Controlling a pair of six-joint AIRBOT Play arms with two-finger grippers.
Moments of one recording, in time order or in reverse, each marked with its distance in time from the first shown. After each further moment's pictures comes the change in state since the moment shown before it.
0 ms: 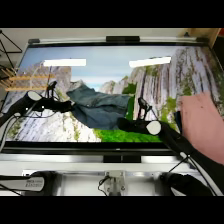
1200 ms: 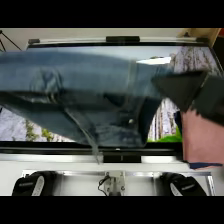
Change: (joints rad) left arm 0.114 1.218 0.175 -0.042 -0.016 -0.129; right arm -0.305 0.469 0.723 -0.100 0.696 0.193
